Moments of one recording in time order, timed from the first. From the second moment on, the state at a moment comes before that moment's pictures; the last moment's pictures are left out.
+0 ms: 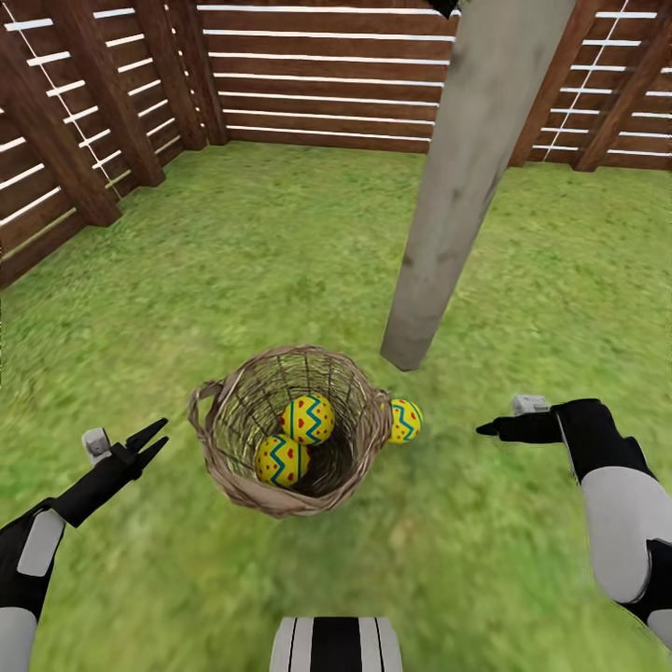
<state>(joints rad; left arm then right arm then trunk) -0.58 0.26 0.56 -0.83 0.56 0.65 -1.03 -1.02 -0.23 -0.46 -0.63 0.66 0.71 0.79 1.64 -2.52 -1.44</state>
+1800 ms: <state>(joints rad) -0.58 0.26 0.56 -0.83 0.57 0.64 -1.03 -0.93 -0.25 -0.46 -0.97 0.52 0.93 1.53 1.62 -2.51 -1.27</state>
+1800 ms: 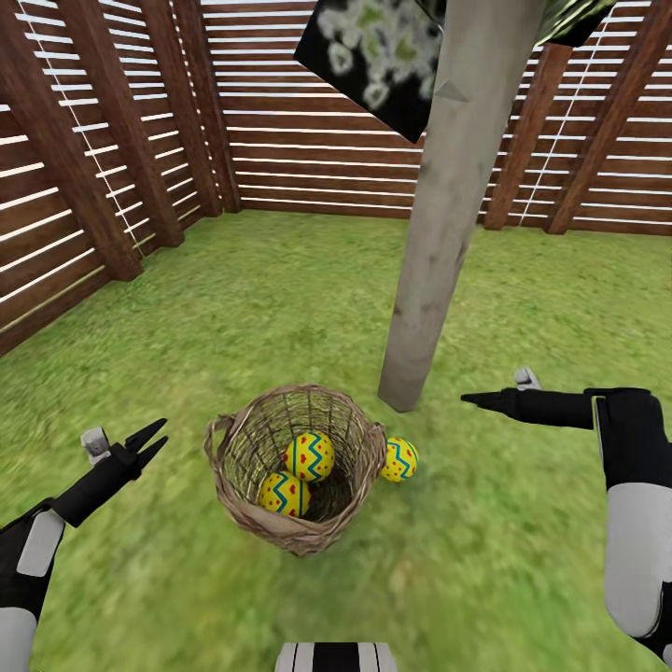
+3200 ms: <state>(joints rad) -0.55 0.27 0.56 -0.83 0.56 0.65 -1.03 -0.92 -0.24 -0.50 -0.97 0.44 1.00 1.56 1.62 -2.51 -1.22</state>
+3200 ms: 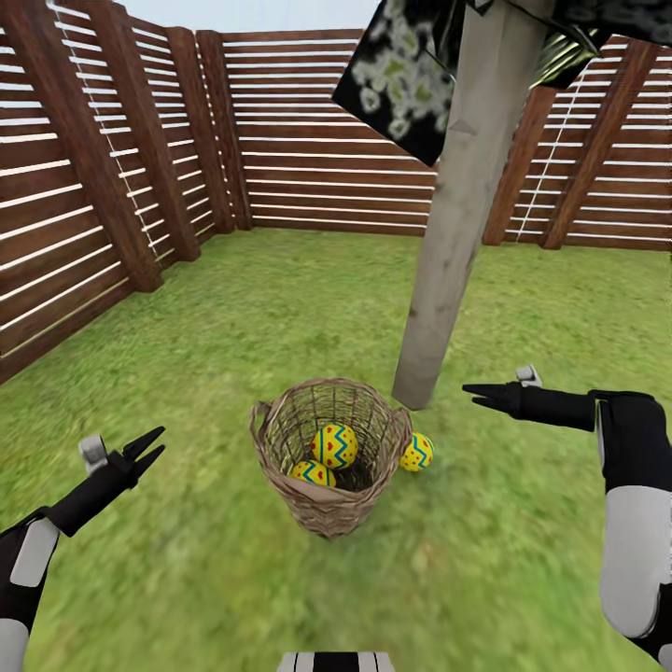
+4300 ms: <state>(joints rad) -0.55 0.28 0.56 -0.83 0.57 0.65 -1.06 -0.92 -0.06 -0.28 -0.98 0.38 1.00 1.22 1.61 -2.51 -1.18</state>
